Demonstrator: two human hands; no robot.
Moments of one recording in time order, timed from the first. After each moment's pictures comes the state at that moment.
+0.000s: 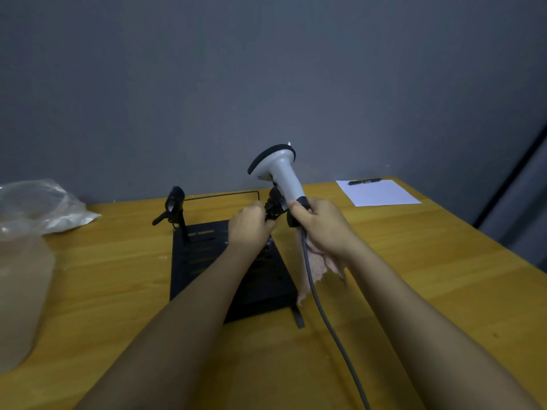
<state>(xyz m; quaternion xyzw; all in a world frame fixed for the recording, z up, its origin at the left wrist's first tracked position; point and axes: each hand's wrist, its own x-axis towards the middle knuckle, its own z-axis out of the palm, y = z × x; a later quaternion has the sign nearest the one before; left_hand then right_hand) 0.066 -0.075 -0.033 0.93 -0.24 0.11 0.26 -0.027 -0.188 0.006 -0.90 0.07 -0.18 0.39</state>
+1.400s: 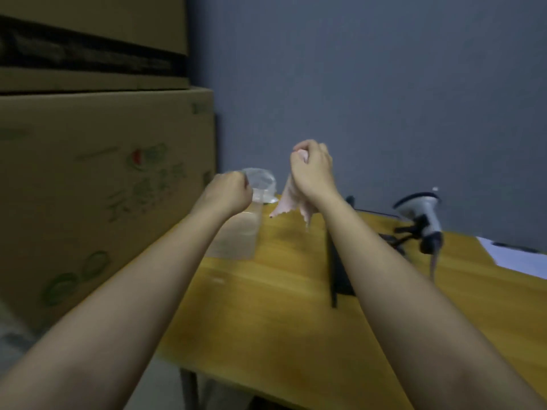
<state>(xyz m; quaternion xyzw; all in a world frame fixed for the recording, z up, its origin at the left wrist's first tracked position) -0.017 0.274 0.061 0.96 0.01 0.20 0.20 -0.014 0.117 0.103 -0.86 -0.11 -0.25 0.44</state>
